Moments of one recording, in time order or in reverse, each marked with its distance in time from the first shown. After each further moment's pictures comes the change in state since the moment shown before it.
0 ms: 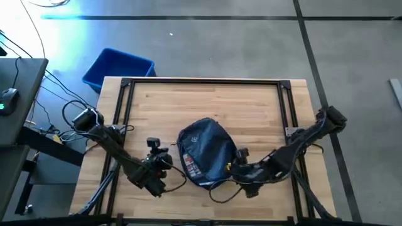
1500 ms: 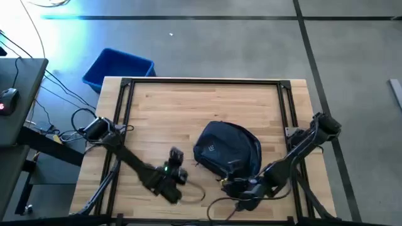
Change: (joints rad) left arm 0.057 0.185 0.191 0.203 0.017 0.616; right arm 0.087 0.125 0.001 0.325 0.209 -0.037
